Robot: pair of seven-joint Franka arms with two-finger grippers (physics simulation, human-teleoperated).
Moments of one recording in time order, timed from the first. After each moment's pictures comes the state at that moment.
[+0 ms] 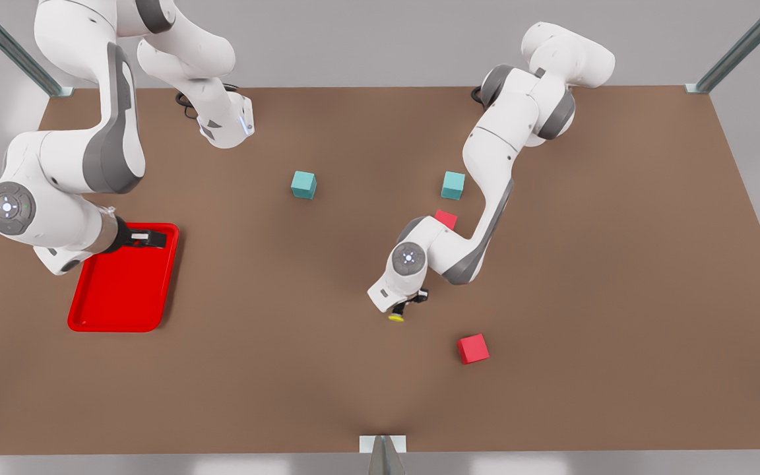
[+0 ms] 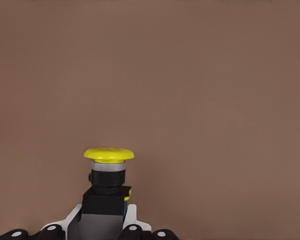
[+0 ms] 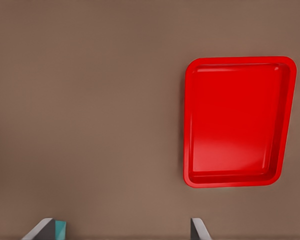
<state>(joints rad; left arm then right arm) -0.62 0.99 -0.05 -1.05 0.04 2.05 -0.54 0.02 0.26 0.03 -1.42 -0.02 1.44 0.10</state>
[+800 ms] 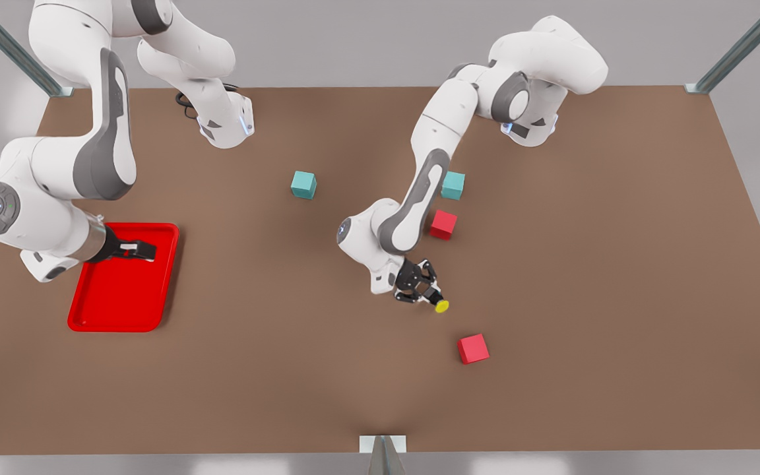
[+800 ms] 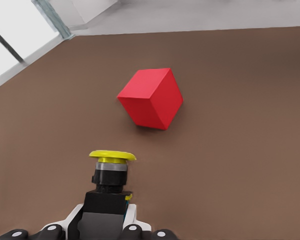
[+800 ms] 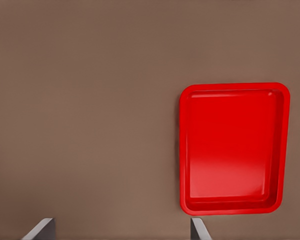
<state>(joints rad) -1.07 1.15 0.44 -1.07 0.44 1.74 -1.62 -0.02 0.26 0.04 -1.45 -0.02 1.56 0.07</state>
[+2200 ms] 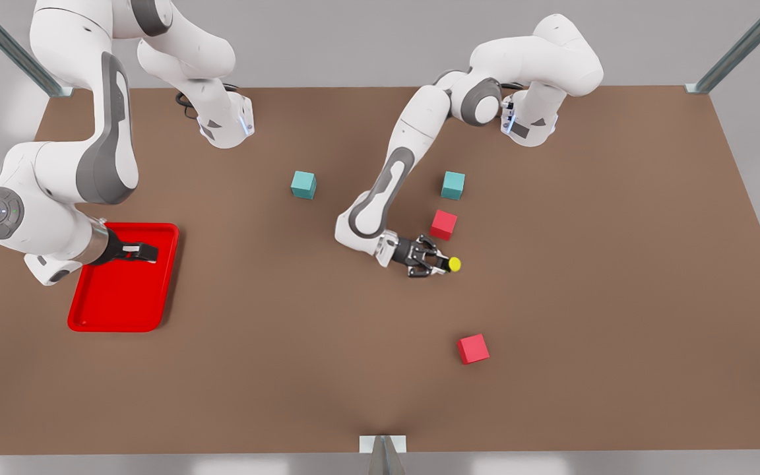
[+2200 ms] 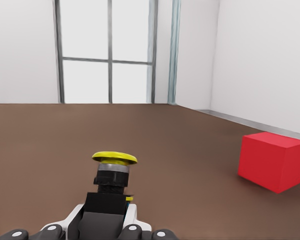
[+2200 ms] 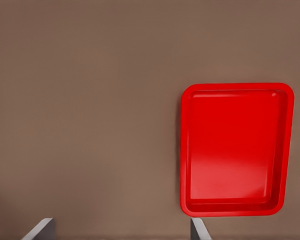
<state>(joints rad) -1.25 1.35 0.49 -1.04 0.53 1.41 -2.37 -0.02 0.27 0.04 -1.45 -0.02 1.57 0.05</state>
